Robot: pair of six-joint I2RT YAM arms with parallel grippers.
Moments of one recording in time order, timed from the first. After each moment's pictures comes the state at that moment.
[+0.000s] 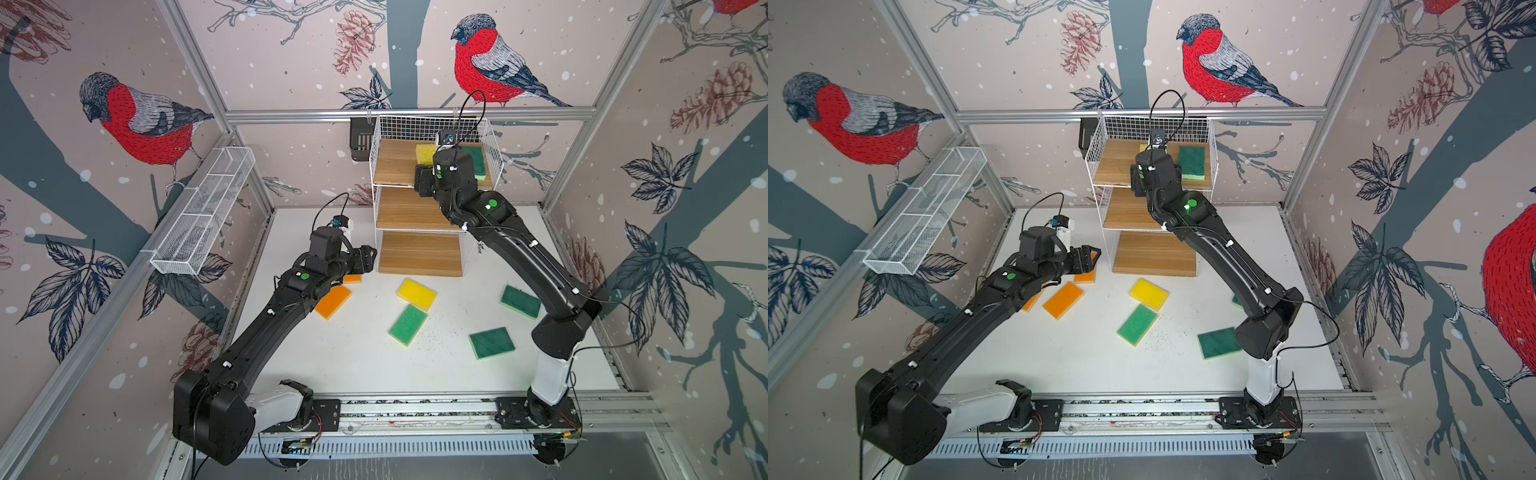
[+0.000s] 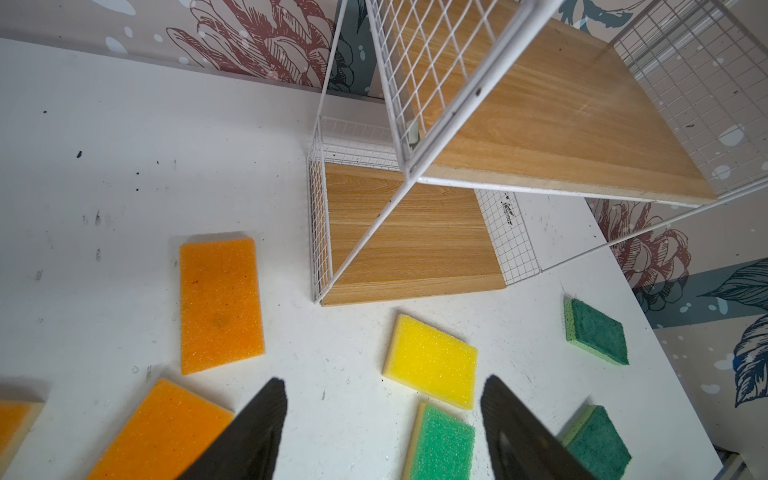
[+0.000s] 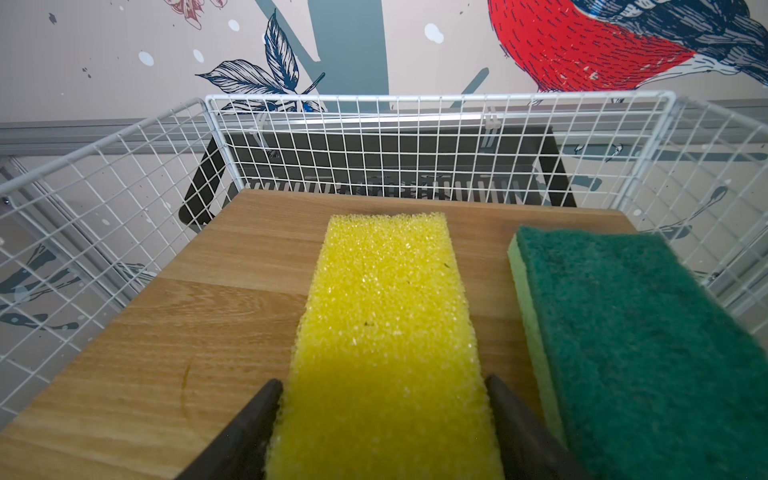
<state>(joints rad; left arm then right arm) -0.38 1.21 1.03 -0.39 0.15 -0.39 0.78 1.88 2.22 -0.61 0.57 0.19</state>
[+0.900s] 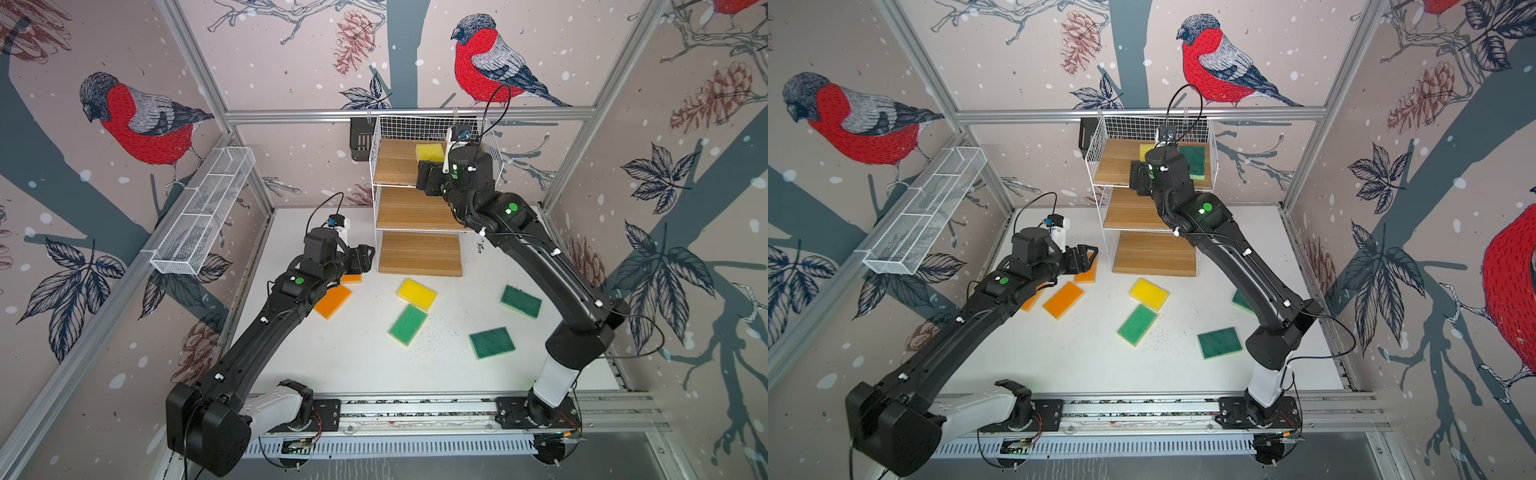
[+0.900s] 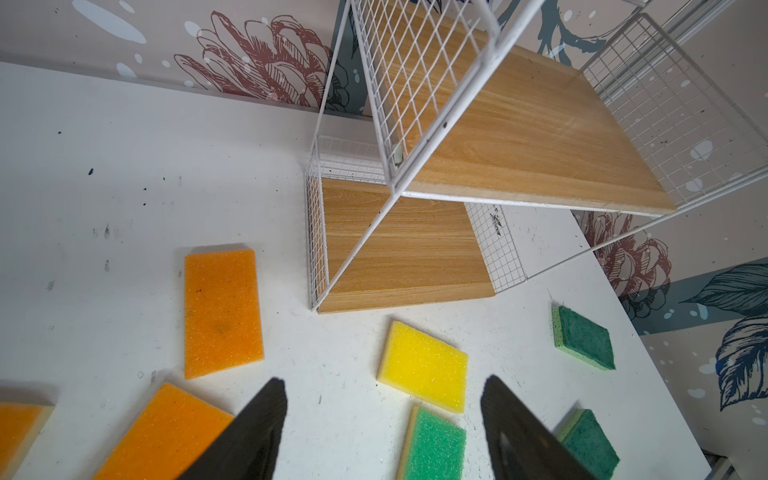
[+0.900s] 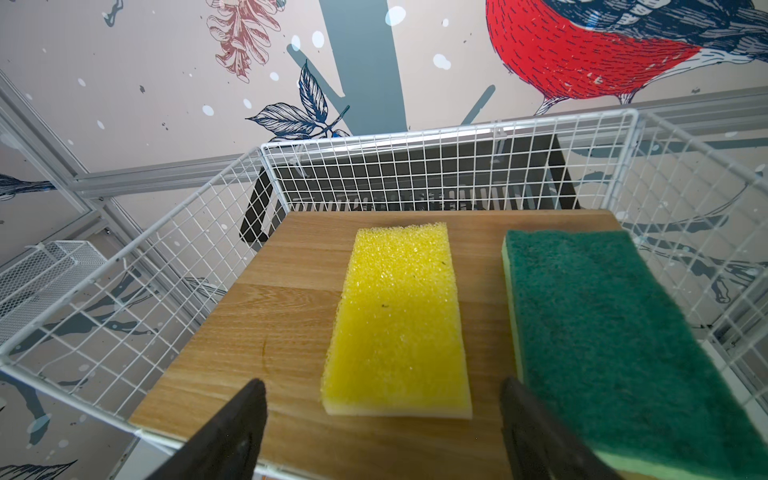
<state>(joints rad) -0.38 1.15 1.03 -0.39 0.15 -0.39 0.81 1.77 2.18 -0.64 0.52 0.26</state>
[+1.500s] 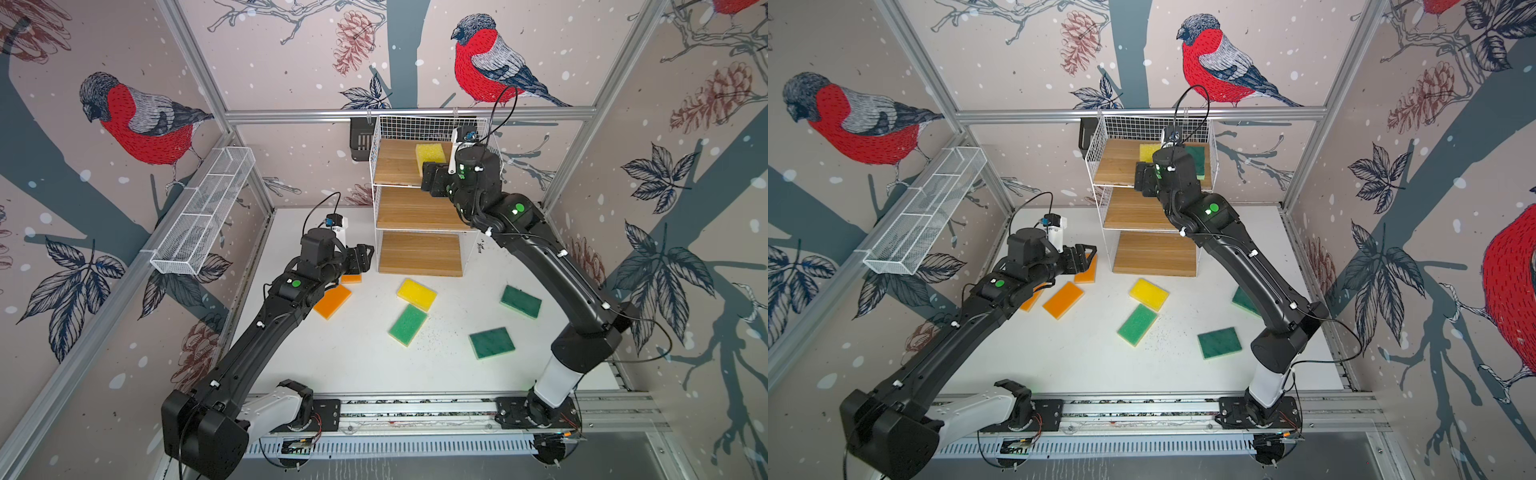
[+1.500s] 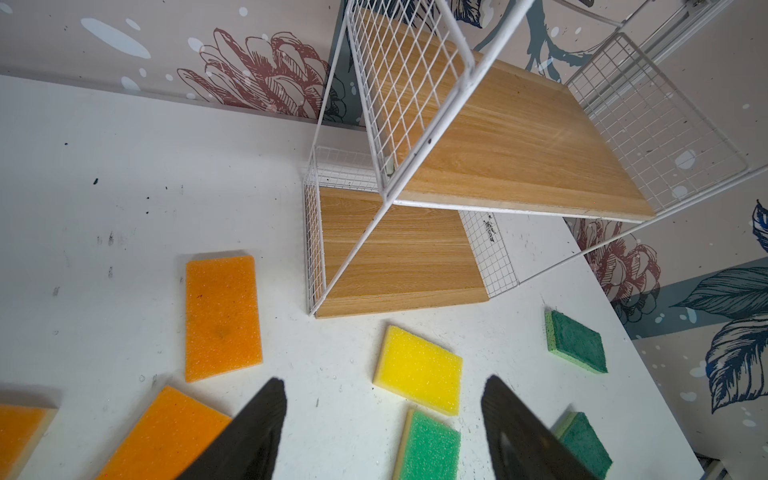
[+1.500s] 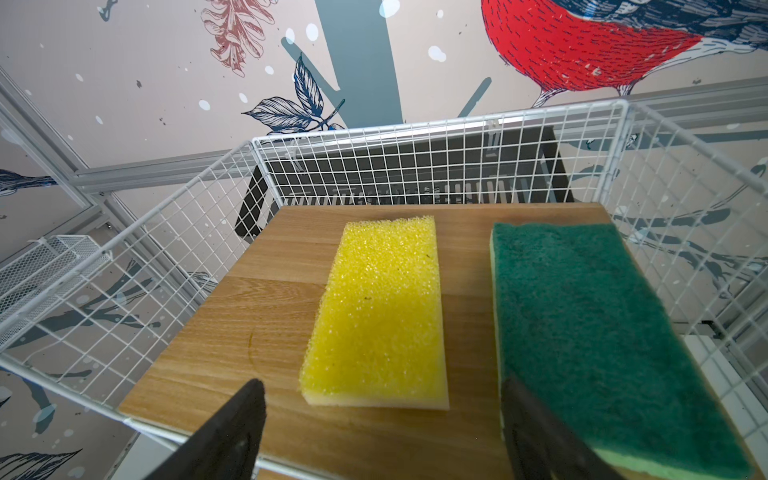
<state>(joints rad) -0.38 1.13 1.03 -0.39 0.15 -0.39 0.77 1.74 2.14 -0.64 0.47 0.27</state>
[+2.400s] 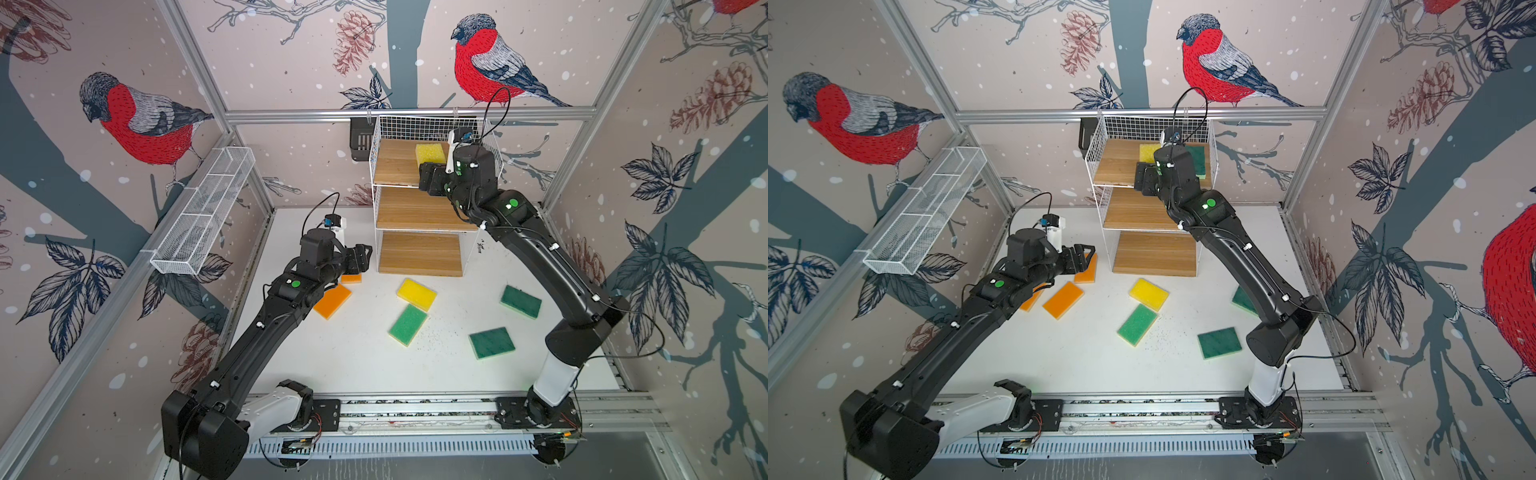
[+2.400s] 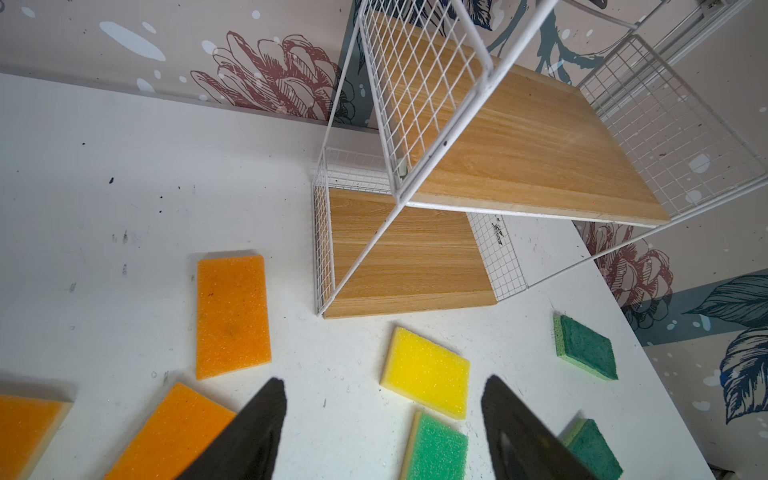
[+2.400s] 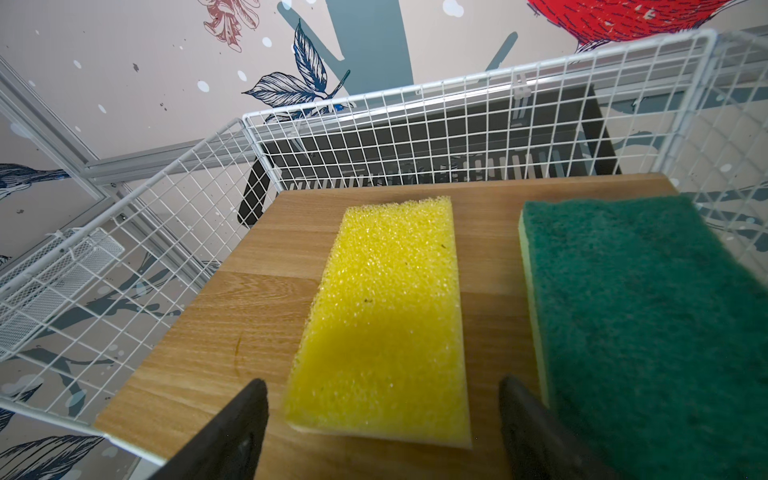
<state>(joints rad) -0.37 1.13 1.02 -0.39 0.13 -0.39 0.73 1.79 2.15 -0.63 0.36 0.32</state>
